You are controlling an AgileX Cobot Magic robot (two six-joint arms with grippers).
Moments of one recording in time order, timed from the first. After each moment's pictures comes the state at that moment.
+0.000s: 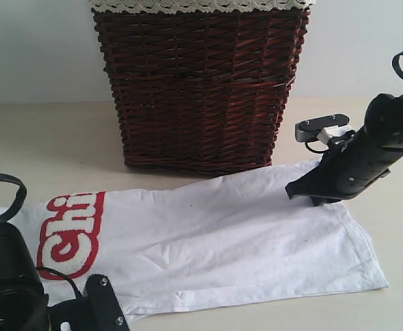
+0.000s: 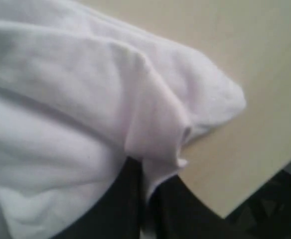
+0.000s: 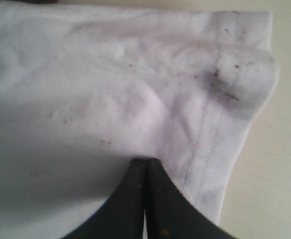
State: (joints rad) left arm -0.98 1.62 -0.60 0.00 0.77 0.09; right arm 0.18 1.98 -1.02 0.18 0.37 -0.25
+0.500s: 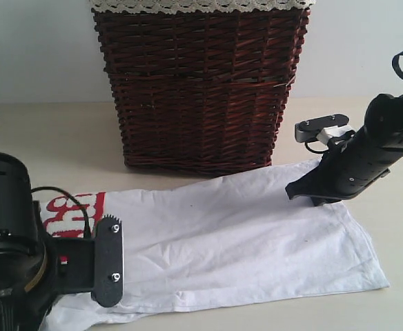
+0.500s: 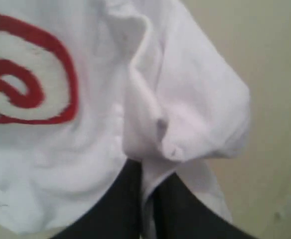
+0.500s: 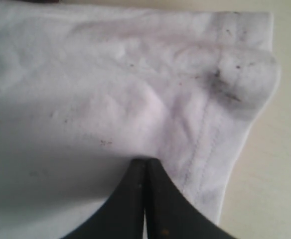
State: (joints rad) left arm -0.98 1.52 -0.76 0.41 1.01 0.20; right arm 0.18 1.98 -1.02 0.18 0.37 -0.26
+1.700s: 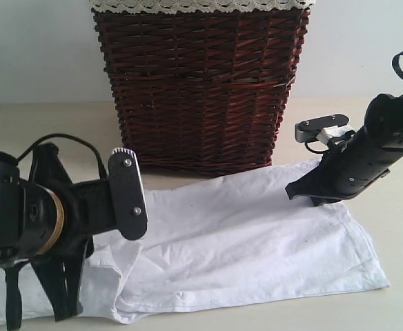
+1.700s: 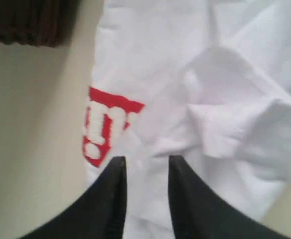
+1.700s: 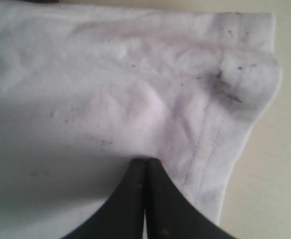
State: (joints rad) left arm -0.97 1.48 -0.76 0.76 0.74 -0.15; right arm 0.18 1.98 -1.02 0.18 0.37 -0.26
